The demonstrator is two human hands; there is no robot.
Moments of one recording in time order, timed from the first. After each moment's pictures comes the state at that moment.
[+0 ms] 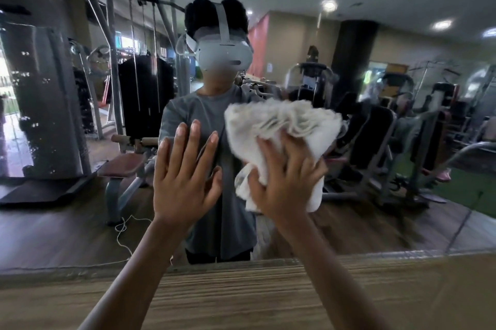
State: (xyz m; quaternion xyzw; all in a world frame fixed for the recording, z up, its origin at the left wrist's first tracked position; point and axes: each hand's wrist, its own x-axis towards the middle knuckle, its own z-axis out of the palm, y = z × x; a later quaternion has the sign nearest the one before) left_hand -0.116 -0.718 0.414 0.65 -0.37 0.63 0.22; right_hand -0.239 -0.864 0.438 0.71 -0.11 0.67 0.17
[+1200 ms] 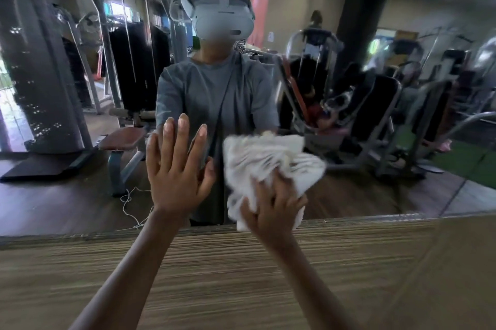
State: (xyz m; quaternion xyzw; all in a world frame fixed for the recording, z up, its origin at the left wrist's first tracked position) left_hand -0.116 -0.717 0.358 0.65 -0.34 0.63 0.23; right_hand -0.254 -0.857 0.306 0.77 -0.13 0.61 0.14
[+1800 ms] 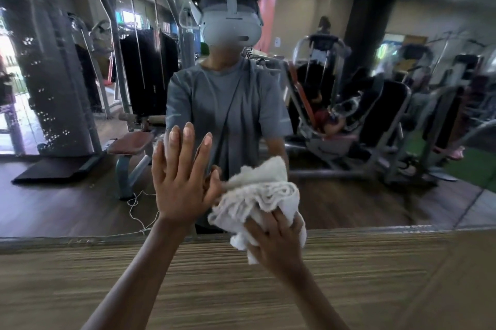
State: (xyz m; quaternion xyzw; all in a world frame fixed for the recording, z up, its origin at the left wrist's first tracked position) left_hand -0.117 -0.718 0.357 0.65 -0.34 0.64 0.22; right_hand -0.269 -0.870 0.266 0.82 -0.03 0.54 0.20
